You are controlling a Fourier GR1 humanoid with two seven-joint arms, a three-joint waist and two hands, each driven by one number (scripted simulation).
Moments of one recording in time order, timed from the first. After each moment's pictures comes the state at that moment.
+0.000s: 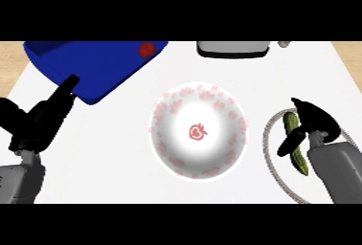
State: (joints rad) left arm -0.21 0.33 0.09 -1.49 0.17 -0.15 0.26; right arm -0.37 -0.40 0.15 -1.29 0.61 0.32 0.84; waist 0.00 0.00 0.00
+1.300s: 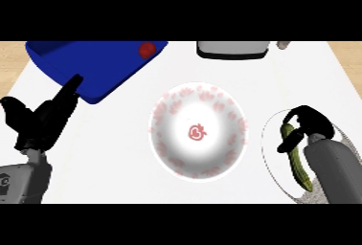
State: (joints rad) left arm -0.22 0.26 0.13 -1.50 0.10 -0.17 0.28; right arm -0.43 -0.35 0.03 -0.92 0.80 0.13 0.50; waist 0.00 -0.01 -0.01
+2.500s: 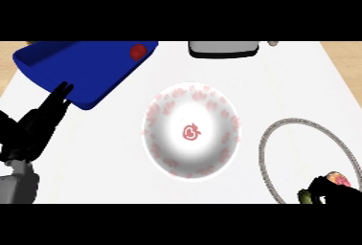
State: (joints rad) left arm -0.15 0.27 0.18 -1.55 0.12 -0.21 0.29; right arm 0.40 -0.50 0.18 -1.89 0.83 0.10 0.26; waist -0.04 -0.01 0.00
